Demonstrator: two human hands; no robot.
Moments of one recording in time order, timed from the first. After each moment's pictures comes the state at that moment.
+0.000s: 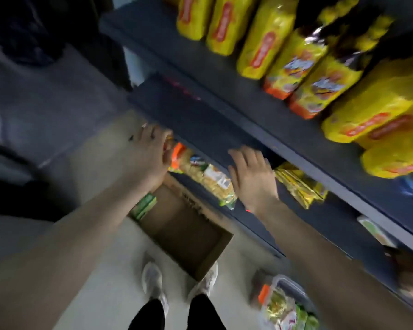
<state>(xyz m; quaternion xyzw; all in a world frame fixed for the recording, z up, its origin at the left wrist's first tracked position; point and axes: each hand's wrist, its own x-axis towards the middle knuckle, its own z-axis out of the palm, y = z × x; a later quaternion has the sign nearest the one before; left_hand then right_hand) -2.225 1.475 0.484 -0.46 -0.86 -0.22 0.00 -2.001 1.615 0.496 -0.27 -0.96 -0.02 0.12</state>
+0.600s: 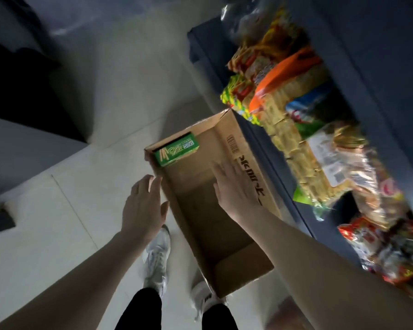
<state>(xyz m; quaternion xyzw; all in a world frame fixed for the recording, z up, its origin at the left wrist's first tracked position) -2.173 1.323 0.018 -0.23 -0.94 -0.09 -0.26 -2.116 1.543 0.041 -0.10 -0.97 0.09 -0.21</state>
